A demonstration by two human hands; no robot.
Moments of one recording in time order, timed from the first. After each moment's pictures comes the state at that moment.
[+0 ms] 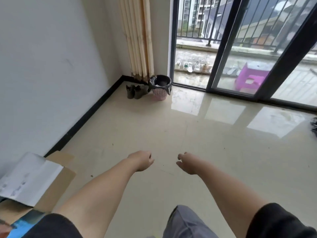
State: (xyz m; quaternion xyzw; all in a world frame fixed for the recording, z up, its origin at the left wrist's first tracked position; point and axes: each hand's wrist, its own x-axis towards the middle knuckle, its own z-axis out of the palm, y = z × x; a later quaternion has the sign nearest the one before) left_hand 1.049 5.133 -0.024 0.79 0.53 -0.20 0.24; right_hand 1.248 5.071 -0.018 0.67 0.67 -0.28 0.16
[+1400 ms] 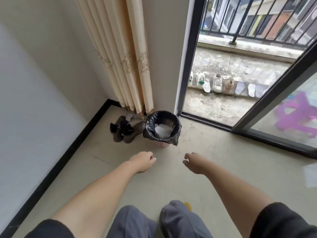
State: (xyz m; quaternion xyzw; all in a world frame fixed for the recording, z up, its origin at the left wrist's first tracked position) left_hand 1.258 5.989 -0.106 0.75 0.55 -0.18 0.32; right_hand 1.481 5.940 -0.119 0.70 0.61 -0.35 0.16
